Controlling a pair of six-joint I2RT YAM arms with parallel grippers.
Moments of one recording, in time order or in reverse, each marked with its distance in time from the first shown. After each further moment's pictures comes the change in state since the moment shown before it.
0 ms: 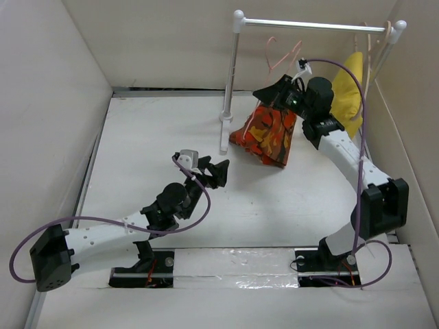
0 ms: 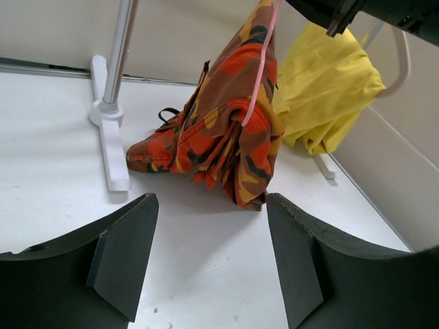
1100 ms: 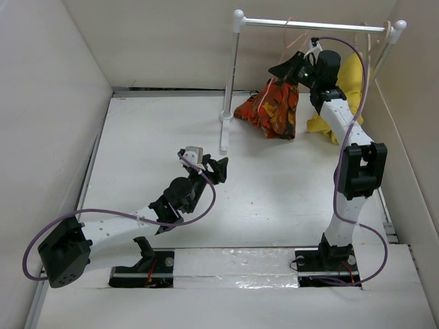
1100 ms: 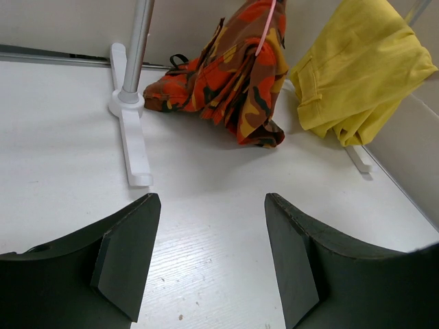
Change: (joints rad) left arm 0.099 0.131 -0.040 0.117 0.061 0.017; right arm -0.203 0.465 0.532 -0.137 -0.131 -0.011
